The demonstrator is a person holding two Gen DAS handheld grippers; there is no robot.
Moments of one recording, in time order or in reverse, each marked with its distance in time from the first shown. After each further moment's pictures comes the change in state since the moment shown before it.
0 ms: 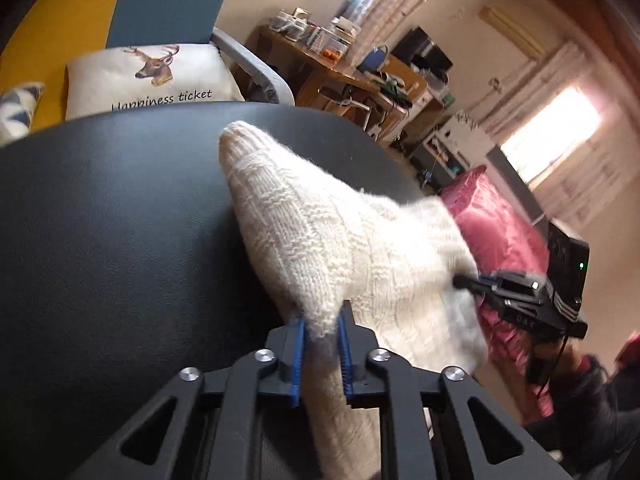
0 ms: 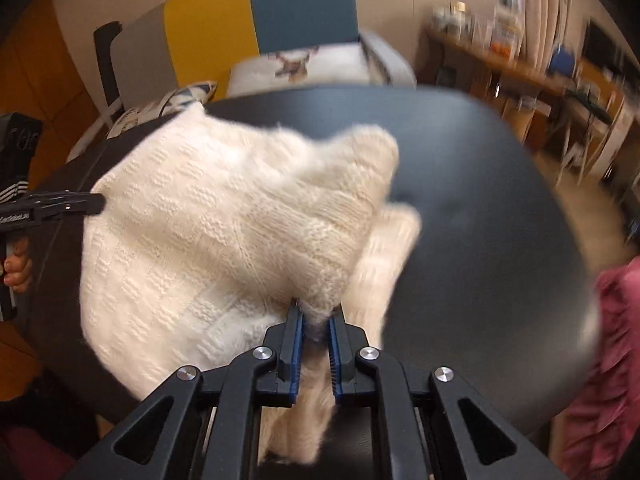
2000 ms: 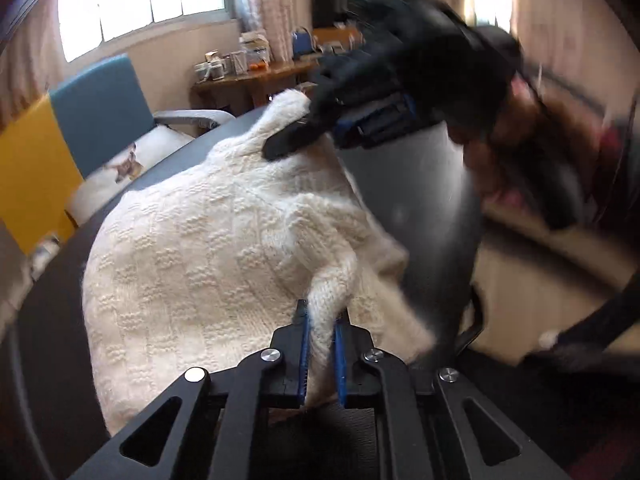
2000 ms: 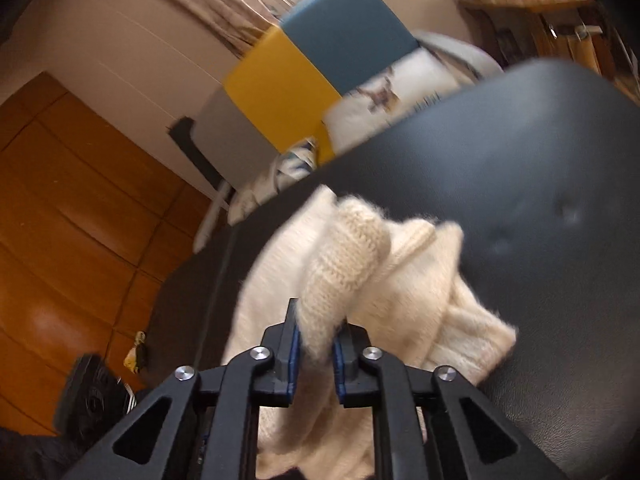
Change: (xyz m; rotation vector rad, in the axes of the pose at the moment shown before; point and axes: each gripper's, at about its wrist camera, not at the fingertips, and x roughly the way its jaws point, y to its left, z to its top) left arm -0.024 -0.103 -0.114 0.384 -0.079 0.101; right arm -0.005 0.060 0.009 0.186 -0.203 0.512
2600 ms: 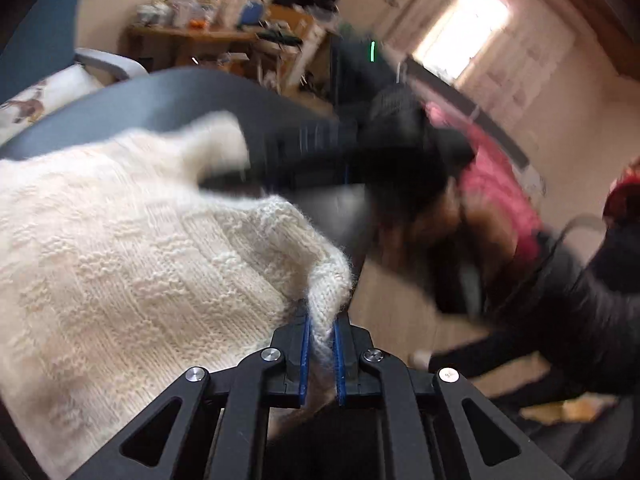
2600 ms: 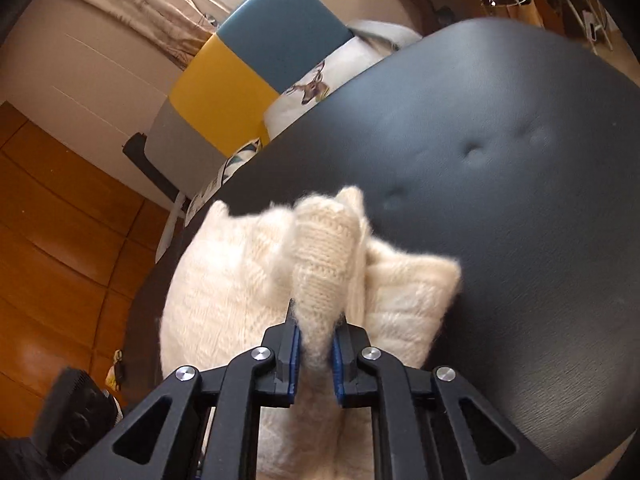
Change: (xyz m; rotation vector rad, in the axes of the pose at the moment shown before) left arm 0.083 -0.043 0.016 -0.019 0.192 -0.307; right arm 0.025 -0.082 -0.026 0.172 0.041 -0.149
